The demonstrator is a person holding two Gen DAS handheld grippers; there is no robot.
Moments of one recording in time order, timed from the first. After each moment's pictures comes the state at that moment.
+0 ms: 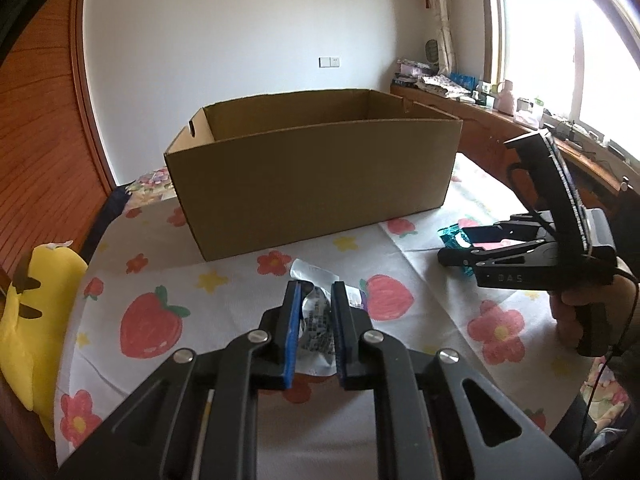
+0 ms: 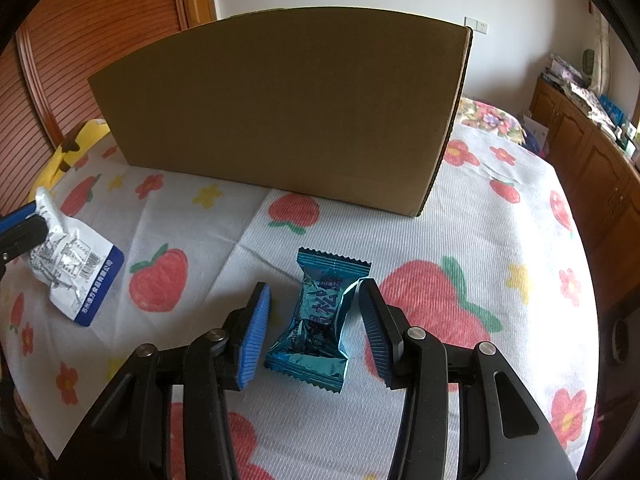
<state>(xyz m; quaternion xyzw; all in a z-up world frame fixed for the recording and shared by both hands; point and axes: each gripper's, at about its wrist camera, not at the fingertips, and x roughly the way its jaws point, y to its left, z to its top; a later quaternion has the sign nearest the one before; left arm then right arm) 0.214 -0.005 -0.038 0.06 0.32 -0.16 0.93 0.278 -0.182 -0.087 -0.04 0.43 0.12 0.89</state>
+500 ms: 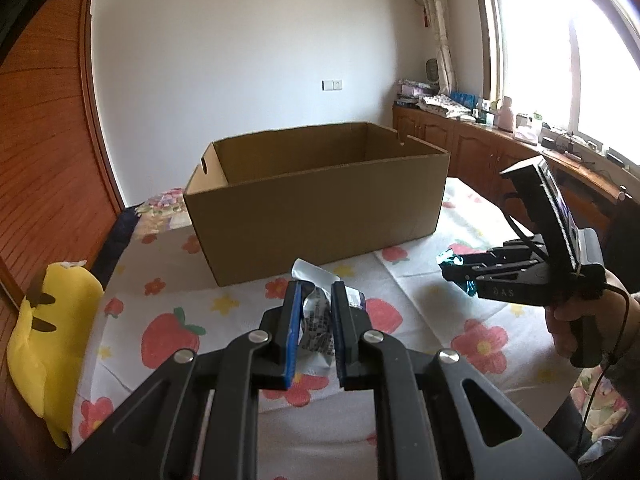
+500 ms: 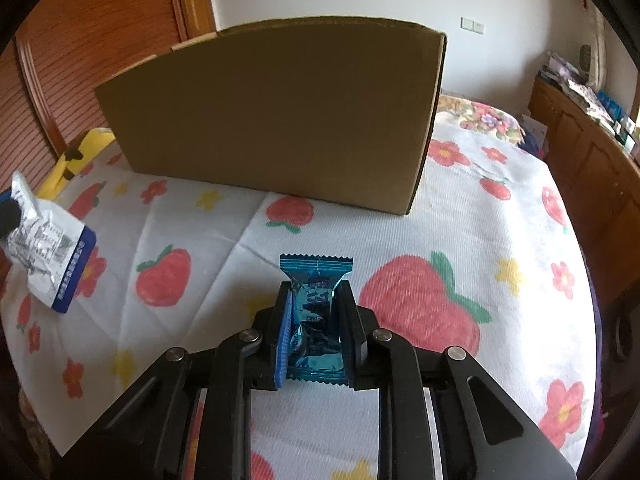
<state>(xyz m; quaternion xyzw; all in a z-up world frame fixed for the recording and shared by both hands) 0.195 -0.007 -0.009 0.06 0.28 -0.15 0.95 0.268 -0.195 -0.078 -0.03 0.42 0.13 0.90</state>
